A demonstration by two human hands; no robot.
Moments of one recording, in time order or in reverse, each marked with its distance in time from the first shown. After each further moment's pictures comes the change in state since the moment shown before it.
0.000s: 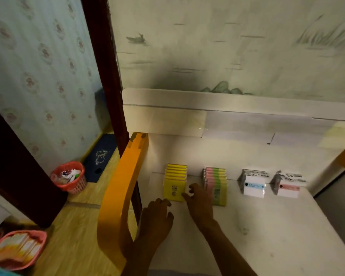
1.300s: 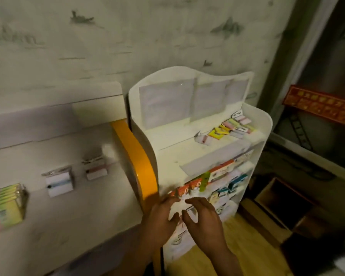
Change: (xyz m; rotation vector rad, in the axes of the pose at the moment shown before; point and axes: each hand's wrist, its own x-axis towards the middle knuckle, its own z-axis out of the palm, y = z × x) left_hand -0.199 0.529 0.171 -0.268 -0.353 0.696; right_hand -0.286 0.336 -0.456 -0.177 0.379 0.278
